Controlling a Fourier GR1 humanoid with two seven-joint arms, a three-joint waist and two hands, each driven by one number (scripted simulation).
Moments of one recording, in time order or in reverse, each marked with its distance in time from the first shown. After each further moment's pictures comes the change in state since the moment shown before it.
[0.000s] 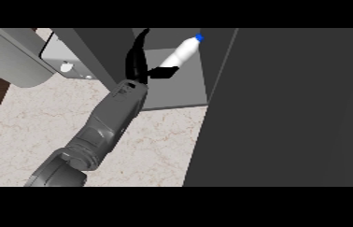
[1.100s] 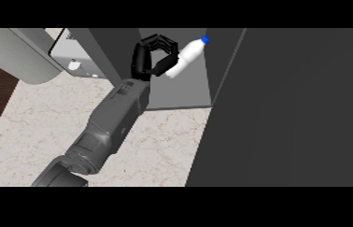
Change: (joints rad) left arm 0.068 -0.014 0.093 -0.191 0.132 -0.416 -0.246; right arm -0.010 -0.011 -0.007 -0.010 -0.018 -0.009 0.036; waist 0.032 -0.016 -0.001
